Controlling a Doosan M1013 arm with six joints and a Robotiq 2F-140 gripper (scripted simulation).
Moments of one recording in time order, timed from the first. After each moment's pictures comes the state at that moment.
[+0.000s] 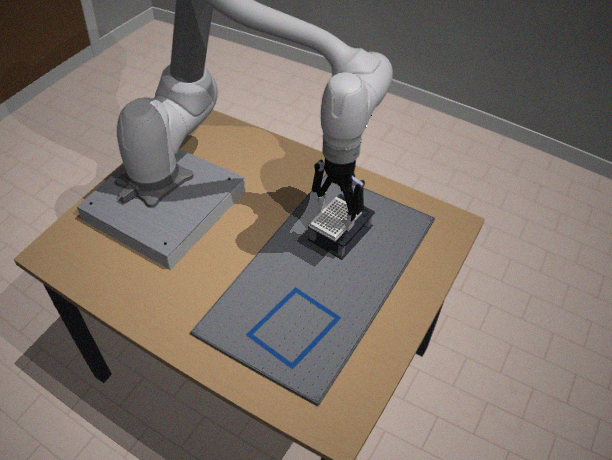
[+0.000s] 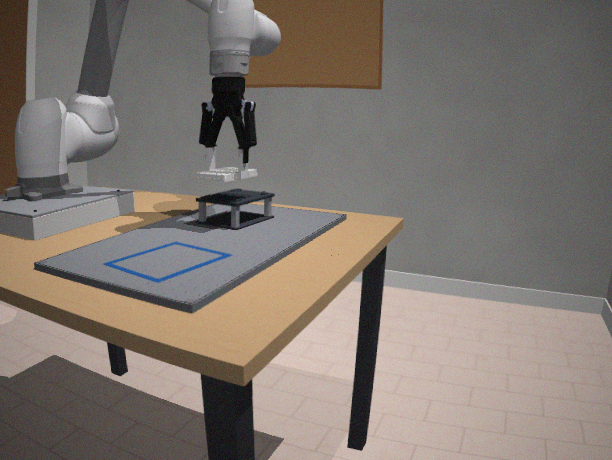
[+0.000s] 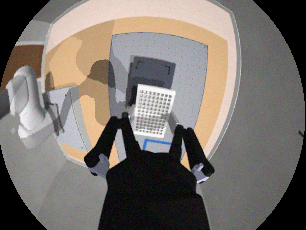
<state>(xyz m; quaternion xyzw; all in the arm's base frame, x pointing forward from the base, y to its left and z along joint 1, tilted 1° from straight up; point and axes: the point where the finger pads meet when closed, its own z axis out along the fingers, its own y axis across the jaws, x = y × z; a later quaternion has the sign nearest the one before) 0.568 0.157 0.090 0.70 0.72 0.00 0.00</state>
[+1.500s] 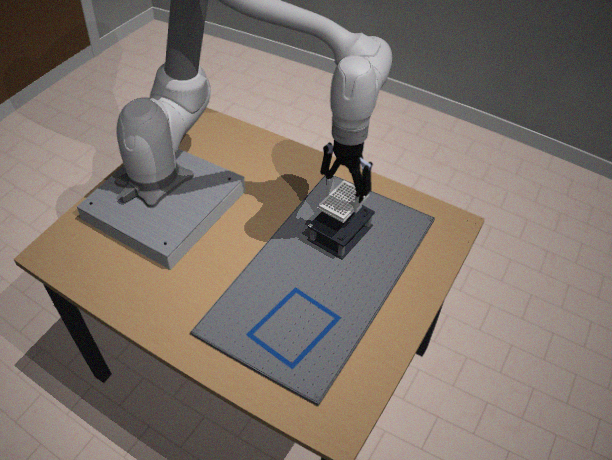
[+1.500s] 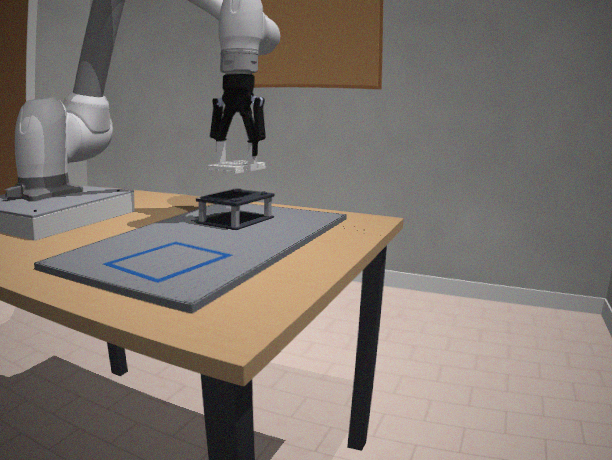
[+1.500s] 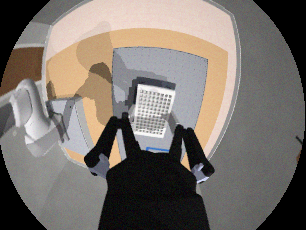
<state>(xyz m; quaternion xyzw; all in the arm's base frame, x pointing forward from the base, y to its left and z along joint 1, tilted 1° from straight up) 0.552 0.216 0.100 0.70 0.72 0.00 0.00</state>
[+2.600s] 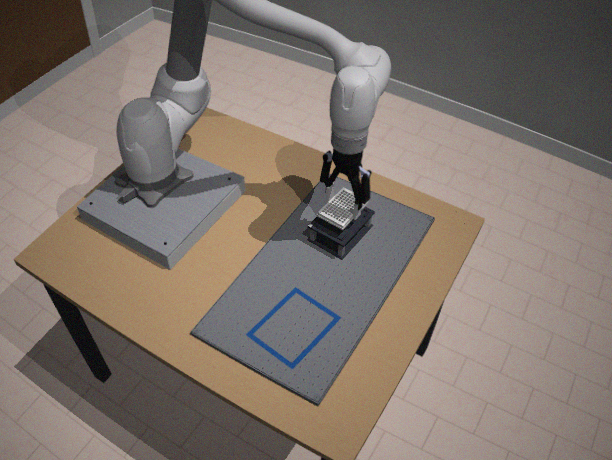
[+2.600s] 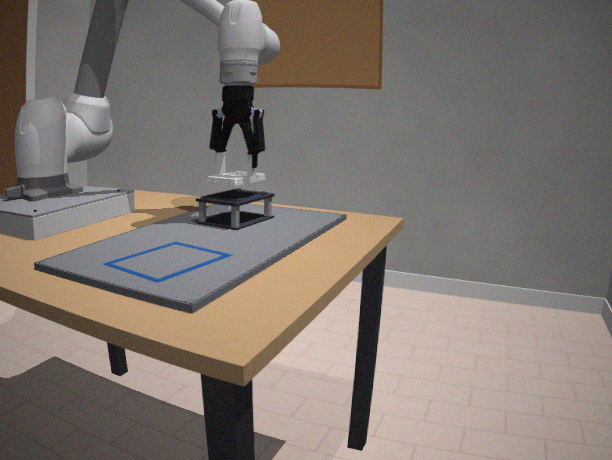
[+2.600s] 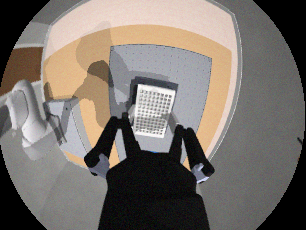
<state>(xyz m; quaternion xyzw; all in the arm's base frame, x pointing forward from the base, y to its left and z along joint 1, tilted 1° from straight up) 0.552 0.215 0.072 0.70 0.72 0.00 0.00</state>
